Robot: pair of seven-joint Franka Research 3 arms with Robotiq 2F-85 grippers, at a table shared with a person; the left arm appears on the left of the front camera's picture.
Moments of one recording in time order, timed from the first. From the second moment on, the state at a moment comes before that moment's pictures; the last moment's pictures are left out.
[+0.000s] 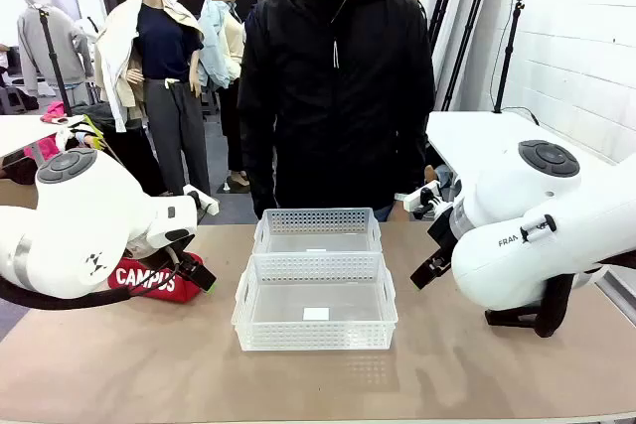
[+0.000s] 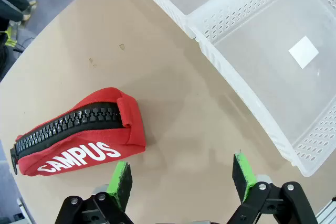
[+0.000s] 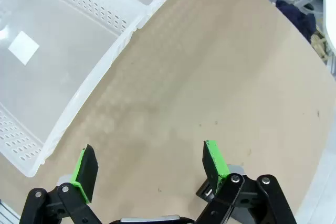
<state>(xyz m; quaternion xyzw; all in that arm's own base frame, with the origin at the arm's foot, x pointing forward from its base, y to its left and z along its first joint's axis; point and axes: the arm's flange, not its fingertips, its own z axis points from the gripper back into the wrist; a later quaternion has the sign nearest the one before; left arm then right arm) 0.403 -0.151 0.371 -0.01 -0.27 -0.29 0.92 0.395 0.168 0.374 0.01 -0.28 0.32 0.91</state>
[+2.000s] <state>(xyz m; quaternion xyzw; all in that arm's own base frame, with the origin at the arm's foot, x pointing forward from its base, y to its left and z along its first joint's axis) 0.374 -0.090 0.513 -0.09 -0.25 -0.27 0.92 0.387 0.071 0.483 0.08 -0.26 0.29 0.92</state>
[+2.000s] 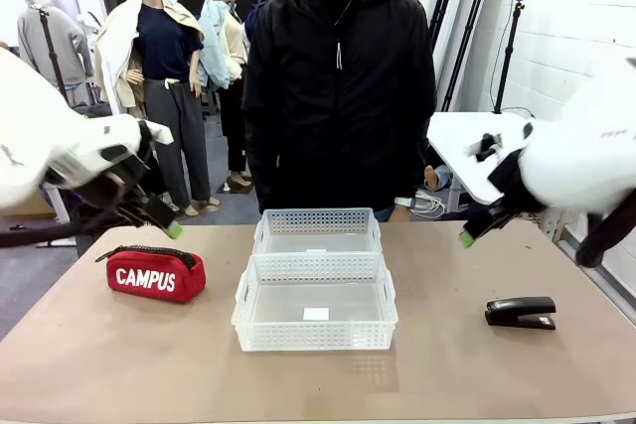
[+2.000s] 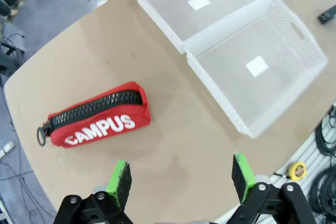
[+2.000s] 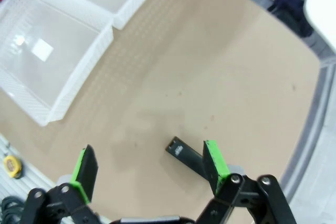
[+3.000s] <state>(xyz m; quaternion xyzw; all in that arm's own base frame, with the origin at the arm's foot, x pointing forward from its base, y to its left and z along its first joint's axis) 0.303 0.148 0.538 -0.29 -0.32 -0.19 0.88 0.335 -0.116 0.531 0.21 -0.36 0.19 0.89</state>
